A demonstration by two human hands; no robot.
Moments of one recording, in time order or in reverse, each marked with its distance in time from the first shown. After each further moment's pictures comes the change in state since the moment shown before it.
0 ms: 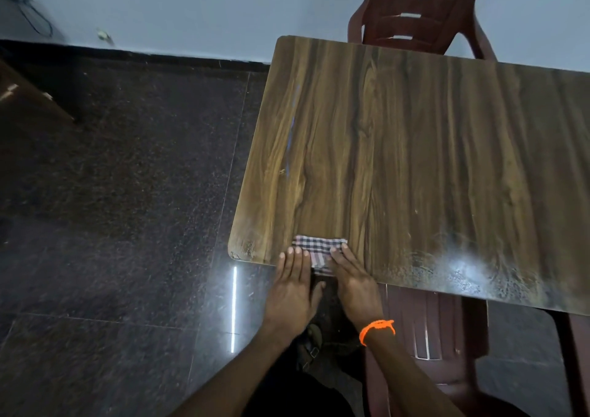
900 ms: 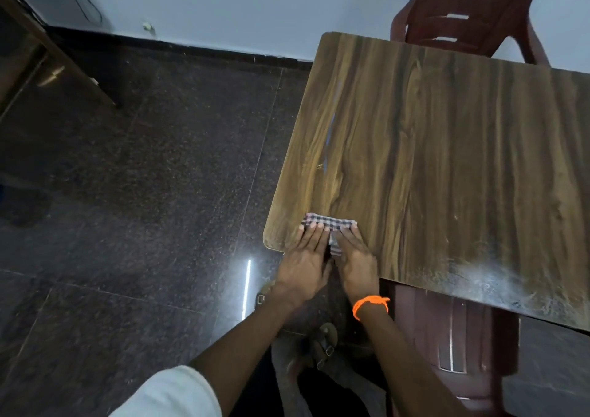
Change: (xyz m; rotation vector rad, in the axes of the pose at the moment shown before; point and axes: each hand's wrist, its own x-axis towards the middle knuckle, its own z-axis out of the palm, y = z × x) left_hand 0.025 -0.052 -0.040 0.081 -0.021 0.069; right_hand 0.052 -0.056 0.026 0.137 0.051 0.123
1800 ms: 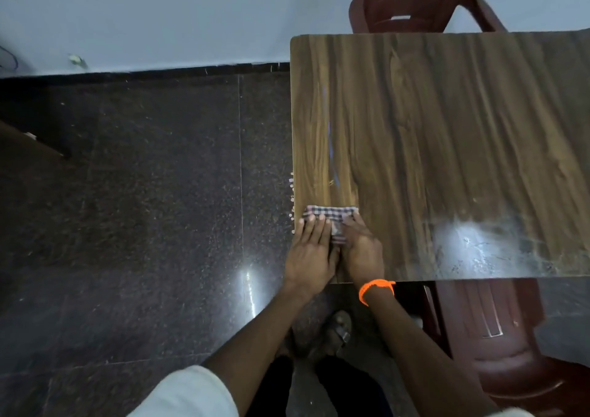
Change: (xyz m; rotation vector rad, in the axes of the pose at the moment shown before) left_hand 0.052 -0.101 -0.029 -0.076 -0.008 0.169; right_hand 0.077 -0.068 0.042 0.056 0.213 0.215
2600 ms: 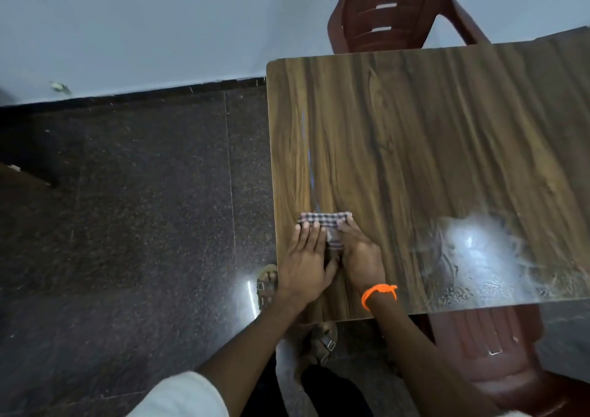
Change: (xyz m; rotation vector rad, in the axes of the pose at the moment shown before) left_hand 0.072 0.004 -0.003 0.067 0.004 0.031; right_hand 0.064 0.047 -0.015 0.025 -0.014 -0.062
